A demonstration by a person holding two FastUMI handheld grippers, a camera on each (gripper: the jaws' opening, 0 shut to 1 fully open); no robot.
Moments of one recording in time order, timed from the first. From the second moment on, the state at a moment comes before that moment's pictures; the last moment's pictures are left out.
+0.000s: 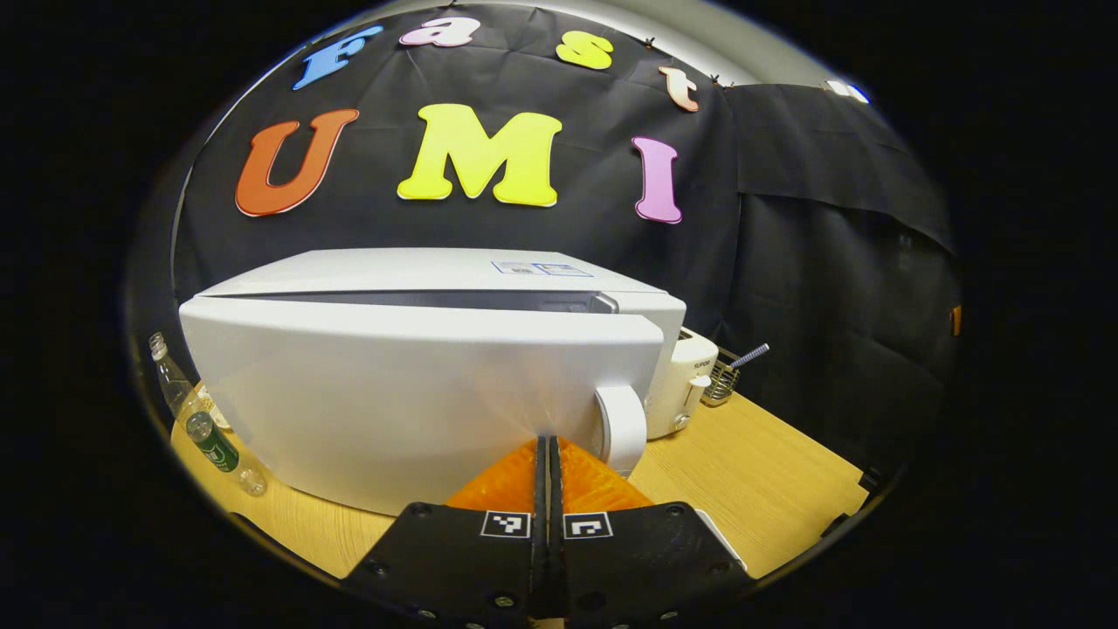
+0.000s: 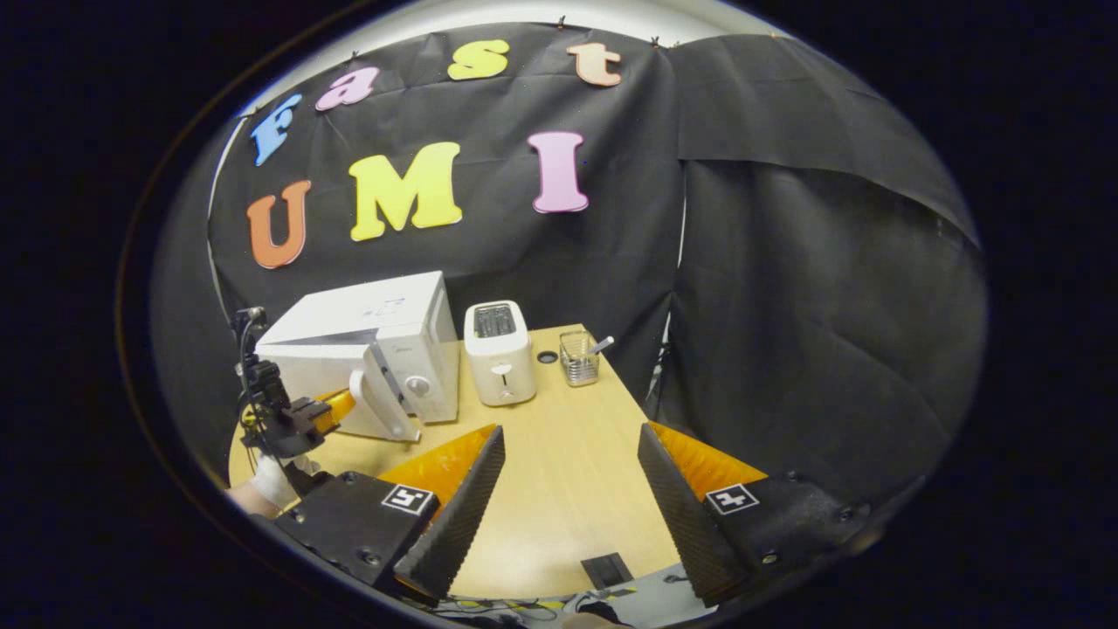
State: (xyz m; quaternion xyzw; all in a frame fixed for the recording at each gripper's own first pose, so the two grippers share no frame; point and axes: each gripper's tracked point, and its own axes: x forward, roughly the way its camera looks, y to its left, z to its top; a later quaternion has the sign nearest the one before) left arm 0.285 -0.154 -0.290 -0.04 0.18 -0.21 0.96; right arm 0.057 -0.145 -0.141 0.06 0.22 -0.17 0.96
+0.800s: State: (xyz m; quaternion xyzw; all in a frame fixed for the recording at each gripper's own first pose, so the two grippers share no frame) left arm 0.313 -0.156 -0.299 -0.03 0.19 -0.16 0.97; right arm 0.076 -0.167 -0.157 0.07 0.23 -0.16 0.96
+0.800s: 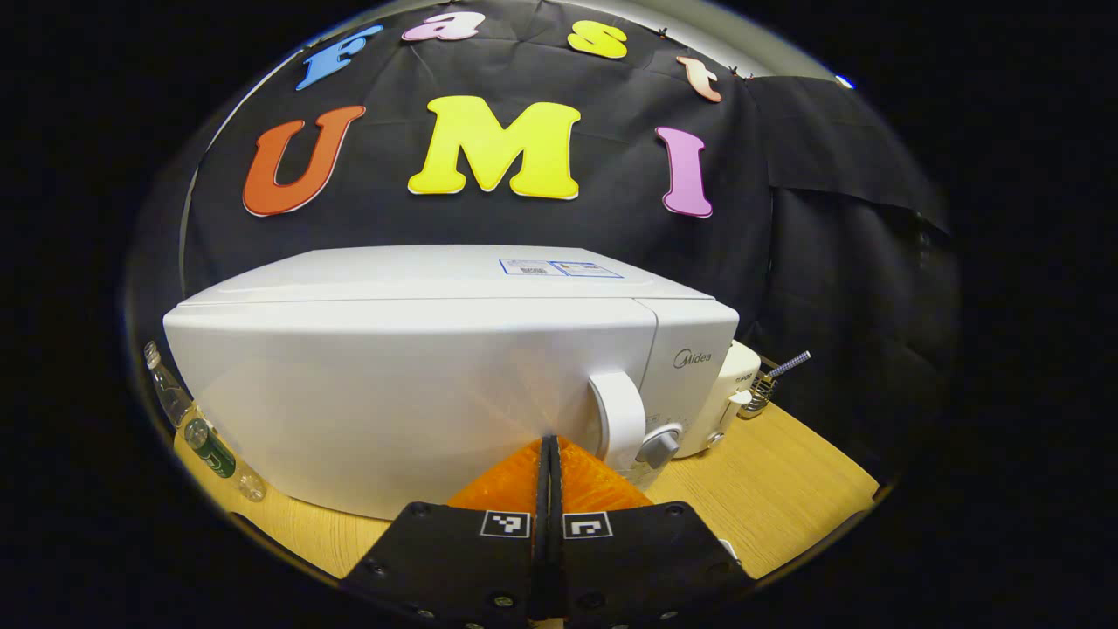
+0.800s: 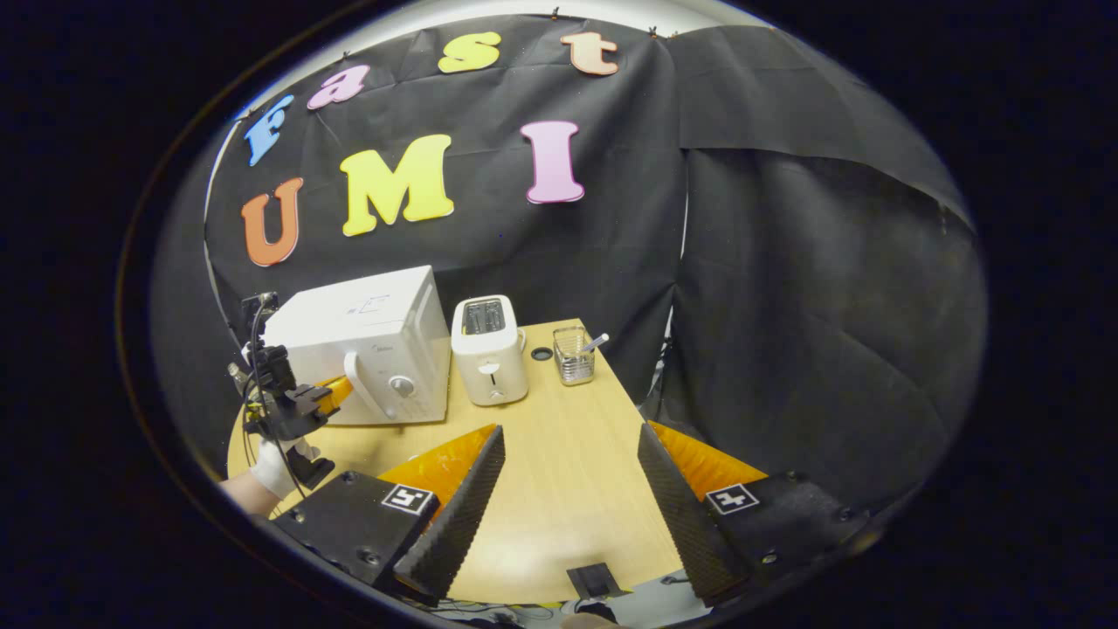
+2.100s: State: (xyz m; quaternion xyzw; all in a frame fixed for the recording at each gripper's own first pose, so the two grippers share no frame) left arm 0.047 0.014 -0.063 0.02 0.07 -0.02 1.00; right arm 0.019 -0.012 -0.068 0.04 0.09 -0.05 0.99
